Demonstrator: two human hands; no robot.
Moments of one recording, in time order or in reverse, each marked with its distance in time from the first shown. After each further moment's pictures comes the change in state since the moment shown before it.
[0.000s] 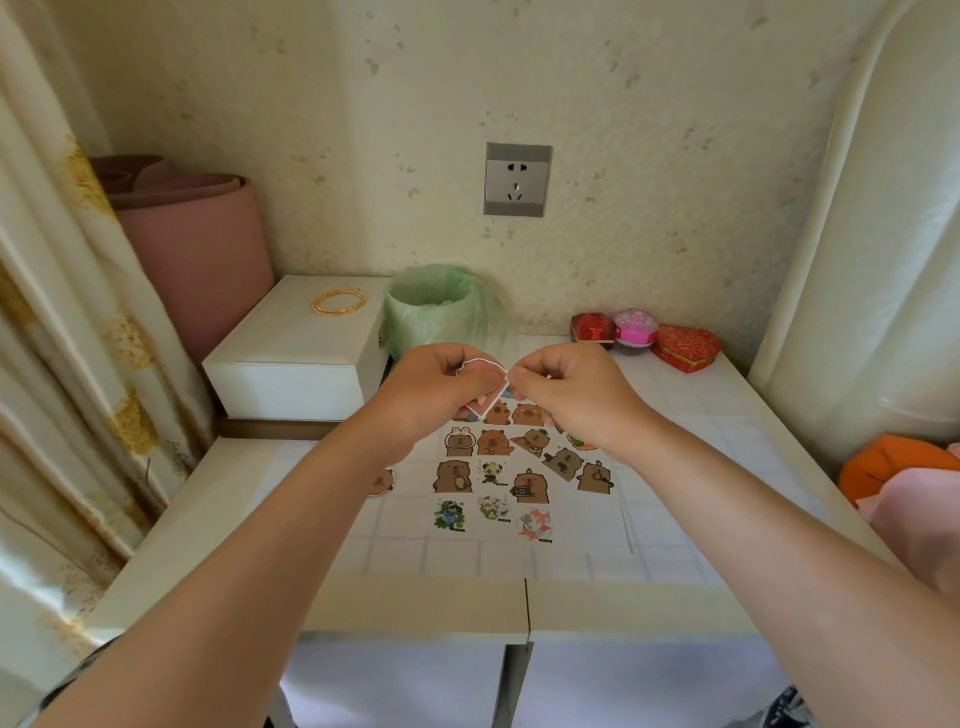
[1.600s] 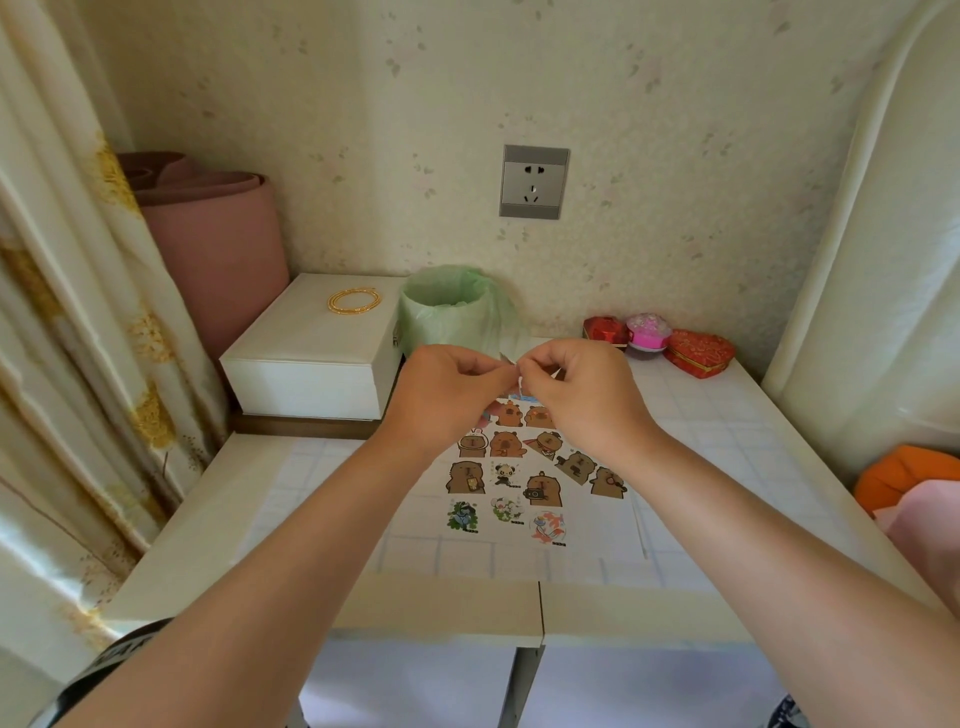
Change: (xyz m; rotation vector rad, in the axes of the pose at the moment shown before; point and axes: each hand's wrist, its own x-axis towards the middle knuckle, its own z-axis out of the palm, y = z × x) left_hand -0.008 0.002 0.008 0.036 0.186 0.042; right_hand 0.004 0.000 0.017 -0.211 0.190 -0.189
